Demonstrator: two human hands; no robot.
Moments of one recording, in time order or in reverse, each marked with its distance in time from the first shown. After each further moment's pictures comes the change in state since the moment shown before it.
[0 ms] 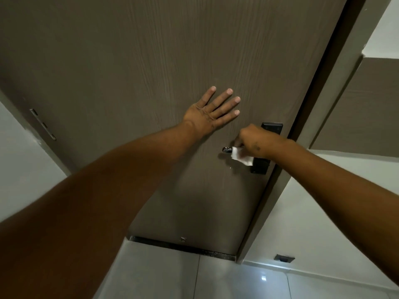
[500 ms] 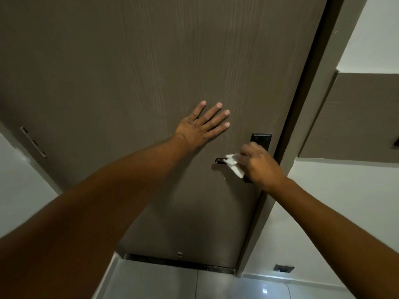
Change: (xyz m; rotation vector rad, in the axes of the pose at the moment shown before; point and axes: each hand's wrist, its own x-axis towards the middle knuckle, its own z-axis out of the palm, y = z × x) left_hand 0.002 0.001 0.001 -0.017 -0.076 -0.044; right_hand -0.037 0.024 0.065 -0.153 0.648 -0.165
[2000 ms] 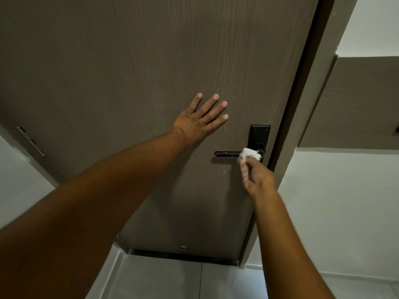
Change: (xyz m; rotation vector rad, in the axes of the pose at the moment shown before) left_hand 0.000 -0.002 -0.001 -0.048 -0.002 0.010; right_hand -0.004 -0.050 0.022 2.090 0.696 1.617
